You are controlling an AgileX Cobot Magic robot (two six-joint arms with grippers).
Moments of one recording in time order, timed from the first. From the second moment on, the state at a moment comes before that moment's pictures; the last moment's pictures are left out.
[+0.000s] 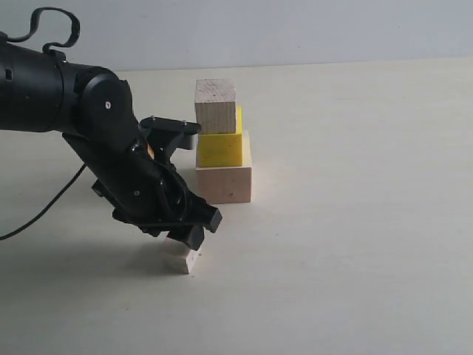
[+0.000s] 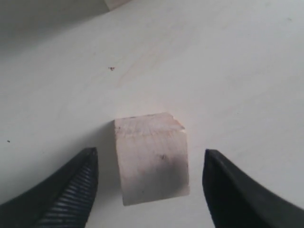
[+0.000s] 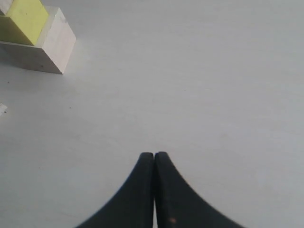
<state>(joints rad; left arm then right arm) -0.68 1.83 -1.04 -0.25 0.70 -0.01 0.30 0.68 -0.72 -0.01 0.98 0.10</state>
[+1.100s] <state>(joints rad) -0.68 1.92 -1.08 -0.25 0.72 0.00 0.30 0.68 -0.72 -0.01 0.99 0.09</state>
